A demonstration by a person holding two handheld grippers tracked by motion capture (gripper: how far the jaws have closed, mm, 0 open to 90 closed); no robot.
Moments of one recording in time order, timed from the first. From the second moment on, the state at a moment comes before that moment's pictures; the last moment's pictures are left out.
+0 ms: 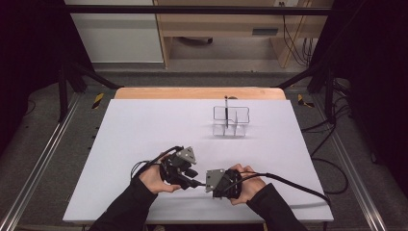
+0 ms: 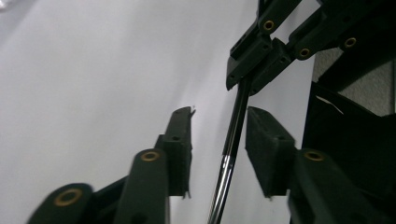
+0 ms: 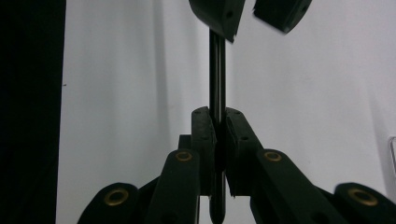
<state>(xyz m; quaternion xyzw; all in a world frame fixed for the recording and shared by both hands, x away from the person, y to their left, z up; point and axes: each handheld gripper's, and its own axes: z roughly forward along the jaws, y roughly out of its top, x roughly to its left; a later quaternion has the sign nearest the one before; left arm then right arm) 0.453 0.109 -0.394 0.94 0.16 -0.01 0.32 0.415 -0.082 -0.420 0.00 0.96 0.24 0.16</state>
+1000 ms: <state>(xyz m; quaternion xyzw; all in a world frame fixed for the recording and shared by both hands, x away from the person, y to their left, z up) 0.446 0.163 -0.406 0.87 0.25 0.07 0.41 0.427 -0.110 -0.422 0.10 0.94 0.29 0.17</state>
